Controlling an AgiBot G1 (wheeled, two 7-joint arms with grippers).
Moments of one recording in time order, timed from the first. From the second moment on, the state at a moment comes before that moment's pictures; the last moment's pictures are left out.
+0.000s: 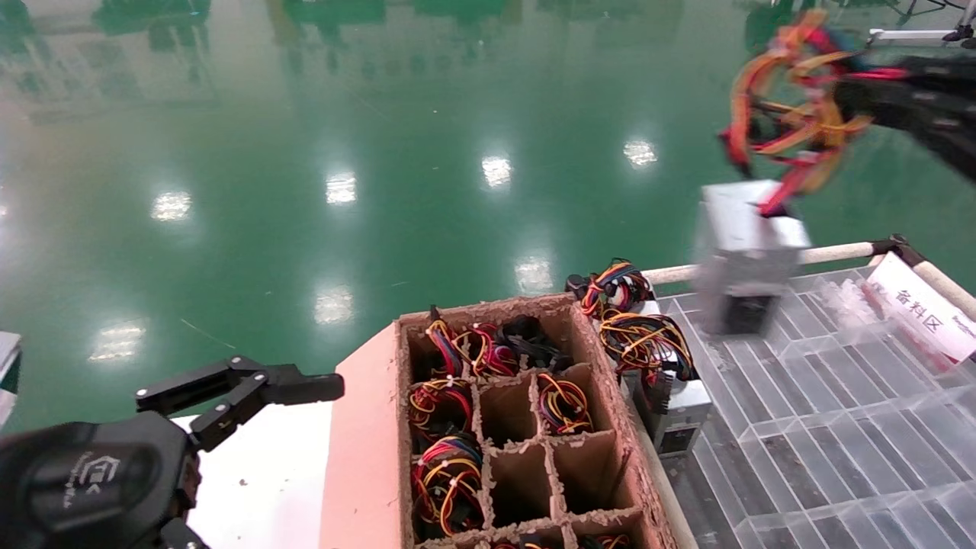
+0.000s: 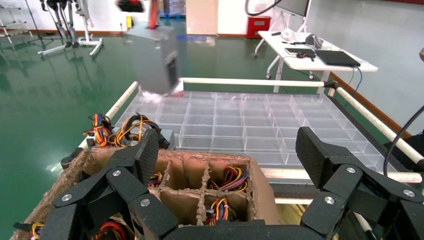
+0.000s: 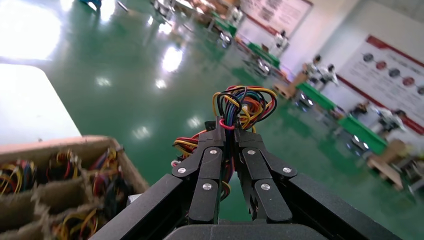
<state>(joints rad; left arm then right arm) -1.10 0.57 0.37 -1.26 0.66 1.45 -0.13 1.77 -0.53 -0.48 0.52 -0.90 -1.59 -0.30</state>
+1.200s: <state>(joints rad) -1.10 0.57 0.38 -1.26 0.66 1.45 -0.13 1.57 -0.41 -0.75 0.59 -0.79 -1.59 -0.30</state>
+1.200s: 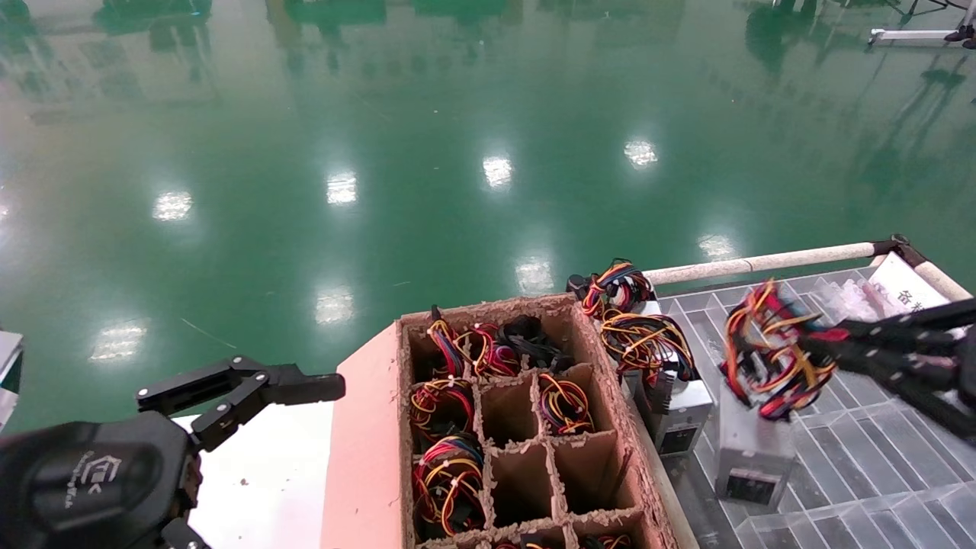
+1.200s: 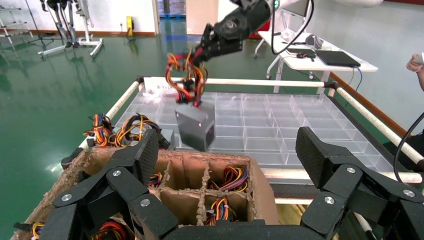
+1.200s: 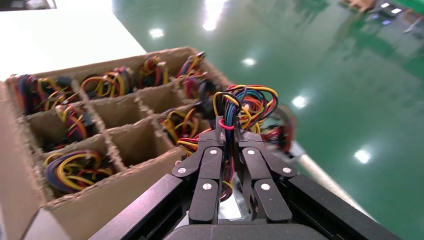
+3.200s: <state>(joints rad) -1.10 0.57 0.38 -1.26 0.66 1.45 -0.13 1.49 -0.62 -0.83 0.18 -0.63 -1.58 -0.60</state>
